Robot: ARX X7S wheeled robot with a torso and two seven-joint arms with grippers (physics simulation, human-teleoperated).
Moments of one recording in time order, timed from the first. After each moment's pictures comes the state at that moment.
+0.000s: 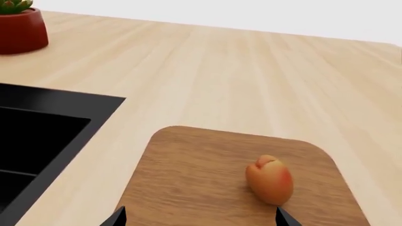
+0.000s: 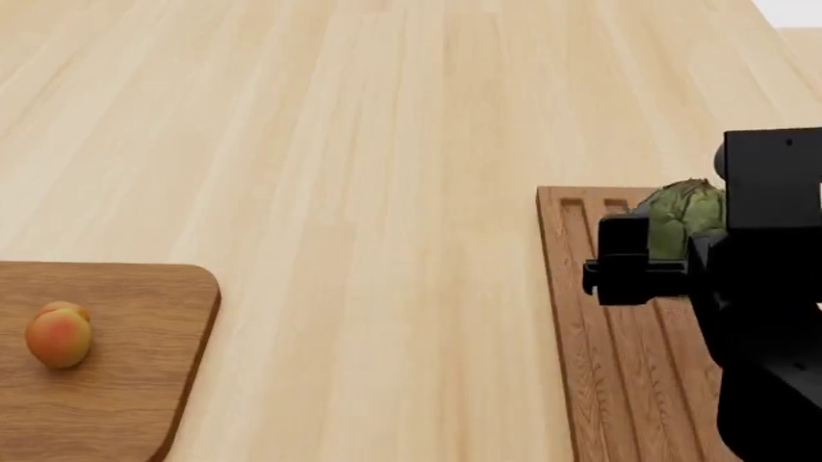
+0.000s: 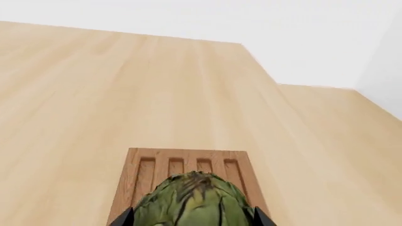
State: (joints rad) left arm -0.05 -0.73 -0.47 0.64 -1.19 -0.97 -0.46; right arm 0.85 0.61 -0.22 -0.11 0.82 1.03 0.41
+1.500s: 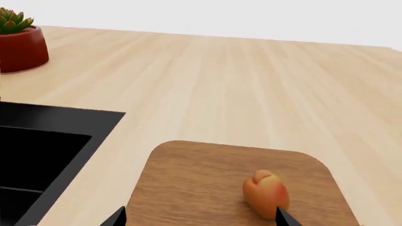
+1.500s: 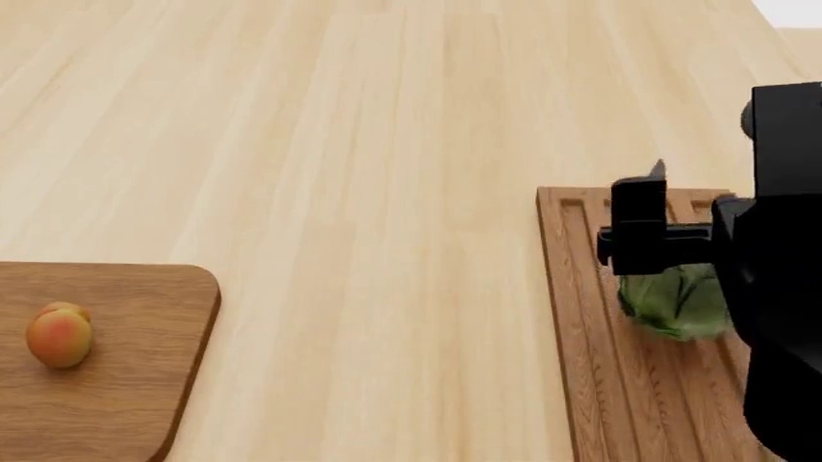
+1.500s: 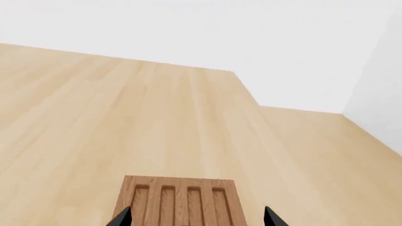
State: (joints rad) left arm -0.10 -0.78 -0.45 0.64 -1.24 -0.99 -0.50; right arm 0.90 0.64 -0.18 -0.22 0.86 1.10 0.45
